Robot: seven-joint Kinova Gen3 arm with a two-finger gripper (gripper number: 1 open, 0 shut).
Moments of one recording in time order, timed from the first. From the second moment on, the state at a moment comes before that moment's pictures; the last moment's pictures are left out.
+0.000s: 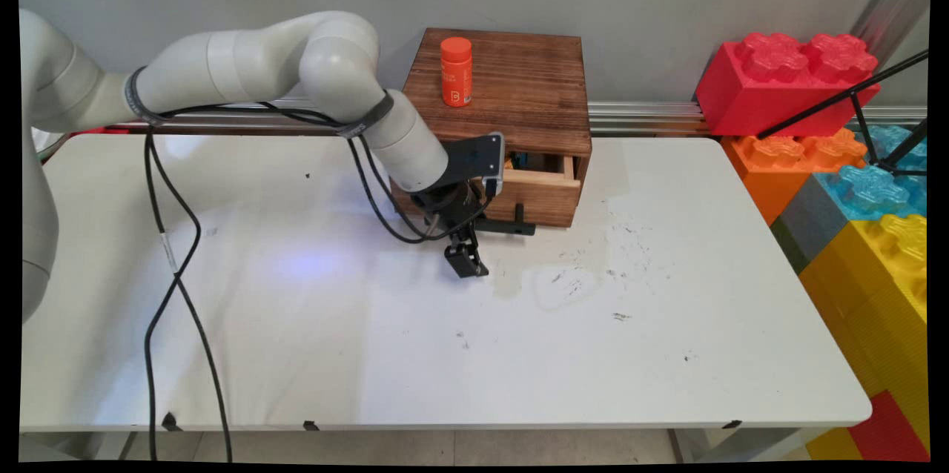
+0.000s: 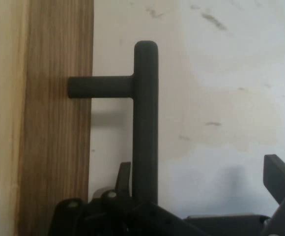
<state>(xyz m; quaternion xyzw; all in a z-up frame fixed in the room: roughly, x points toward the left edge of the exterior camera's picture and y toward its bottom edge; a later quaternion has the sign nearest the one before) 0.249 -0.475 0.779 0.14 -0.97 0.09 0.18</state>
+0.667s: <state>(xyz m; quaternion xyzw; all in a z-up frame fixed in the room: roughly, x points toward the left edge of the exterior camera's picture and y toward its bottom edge) 0.238 -0.428 0.783 0.11 -0.97 0.09 0.18</state>
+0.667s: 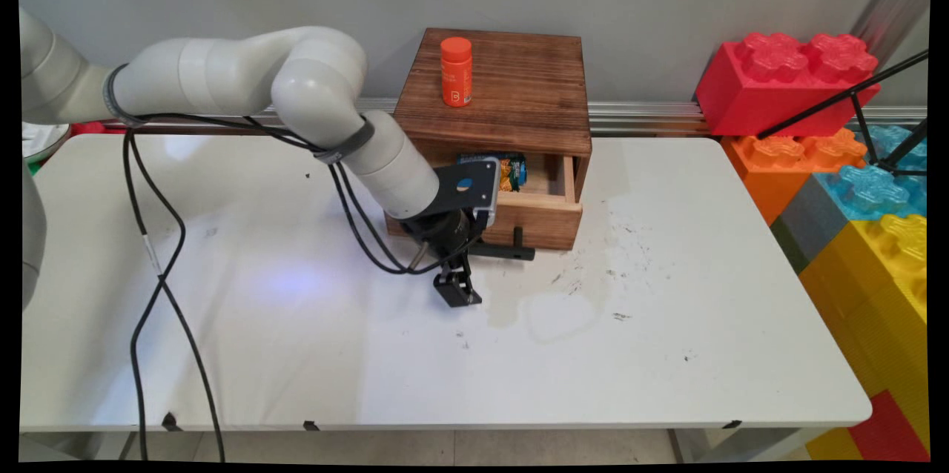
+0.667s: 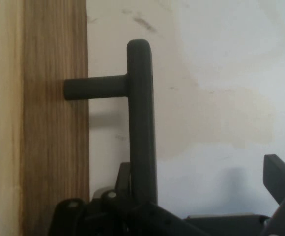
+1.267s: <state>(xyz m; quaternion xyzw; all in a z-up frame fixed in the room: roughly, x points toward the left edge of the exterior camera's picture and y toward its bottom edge) 0.228 -0.388 0.787 0.12 -0.97 0.08 0.18</state>
